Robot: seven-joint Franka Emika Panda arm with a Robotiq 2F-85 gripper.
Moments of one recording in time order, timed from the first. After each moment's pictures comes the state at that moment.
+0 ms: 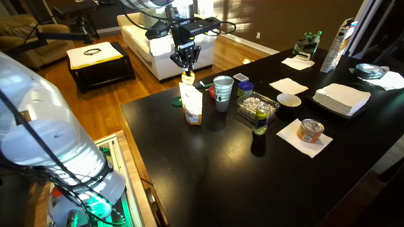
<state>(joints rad) 0.21 -0.33 0.13 -2.46 -0.08 2.17 -1.45</state>
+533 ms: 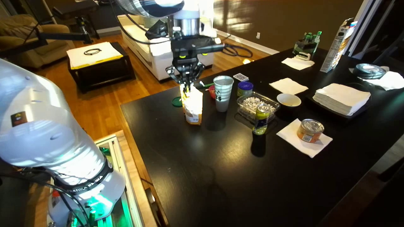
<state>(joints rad) 0.16 -0.45 -0.01 -2.60 -0.05 2.10 -1.23</state>
